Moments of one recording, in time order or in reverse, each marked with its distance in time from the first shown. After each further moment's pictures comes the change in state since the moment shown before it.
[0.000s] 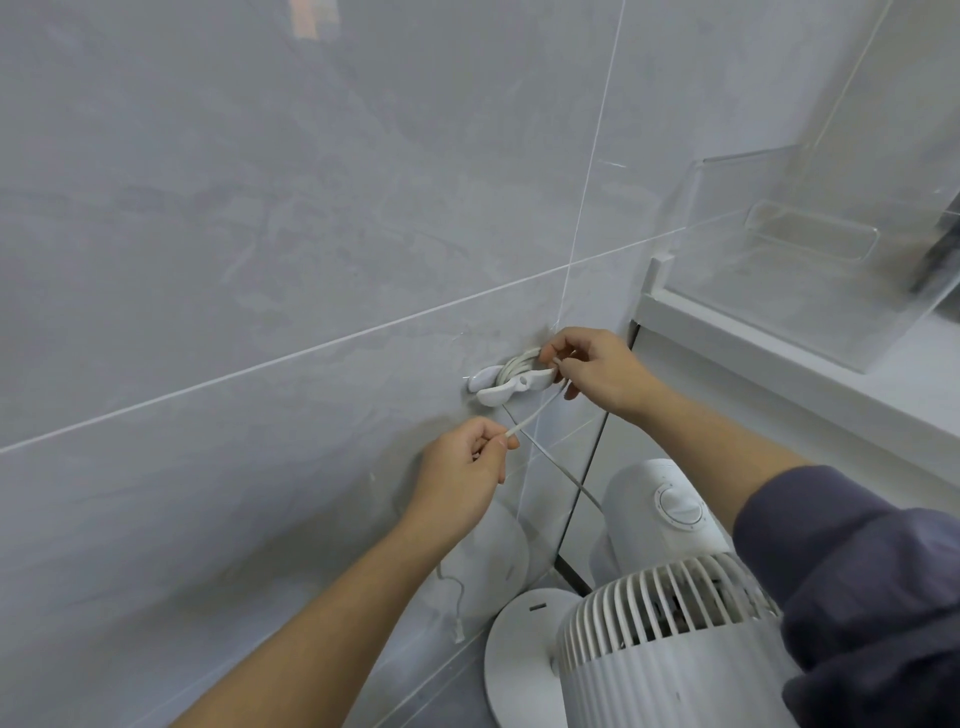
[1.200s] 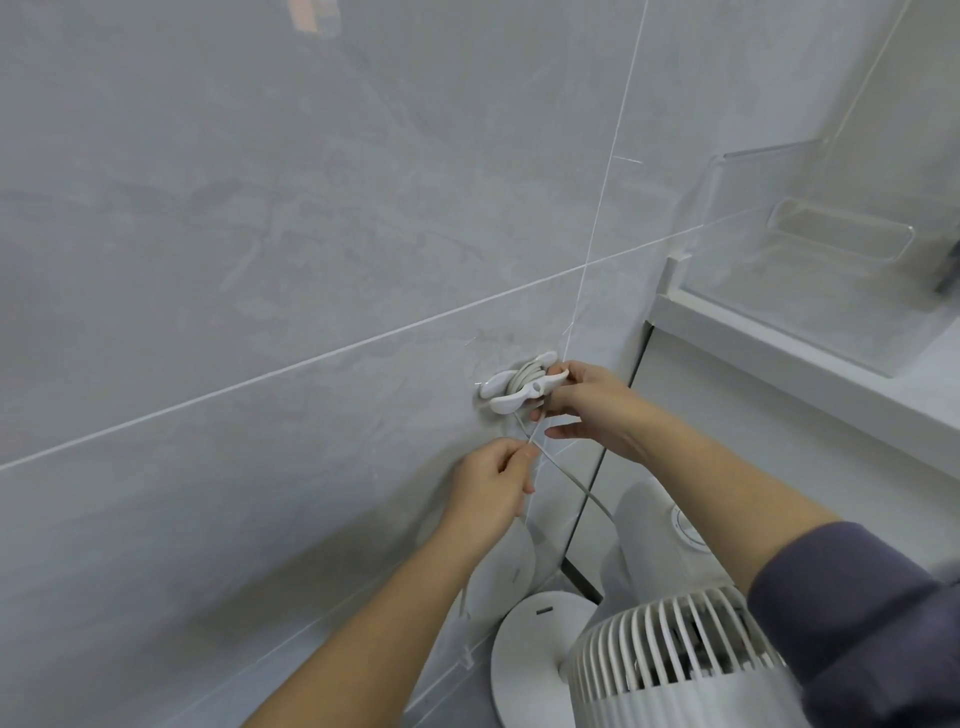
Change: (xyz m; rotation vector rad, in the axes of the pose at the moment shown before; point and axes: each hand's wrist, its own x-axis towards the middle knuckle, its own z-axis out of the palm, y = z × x) left_hand 0.014 -0.021 0.021 -0.090 -0.062 -0.166; right_hand -0.007 0.004 0.028 0.424 -0.165 0.356
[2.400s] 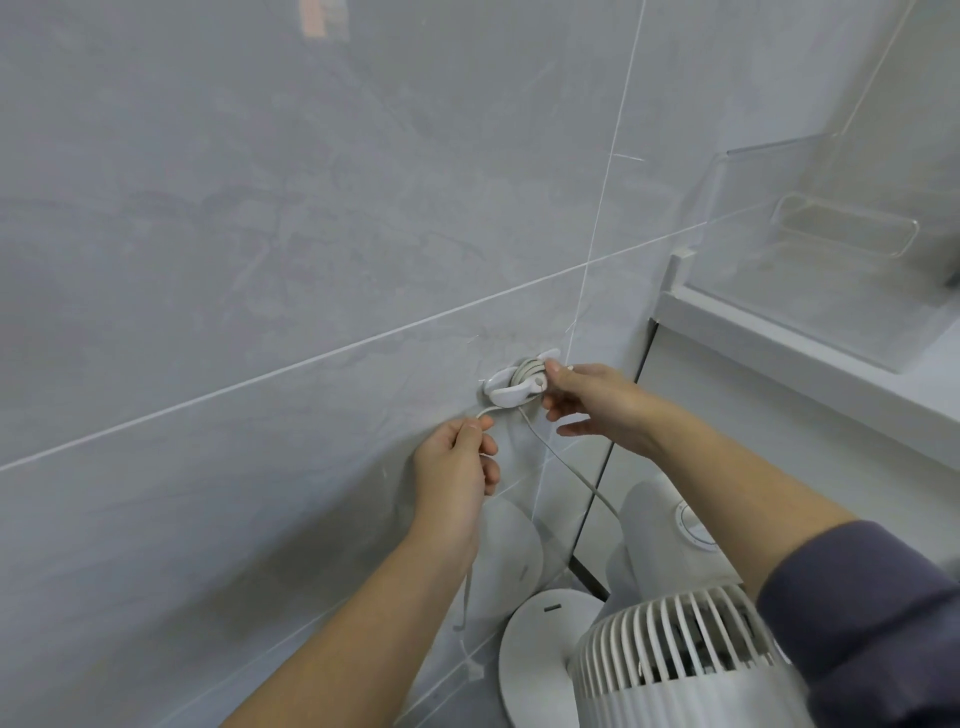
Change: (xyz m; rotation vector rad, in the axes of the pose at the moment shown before) left_hand -0.017 0.028 -0.017 -0.461 0.334 -0.129; right_hand -0.008 -0.005 -0.003 -0.065 -0.065 0.023
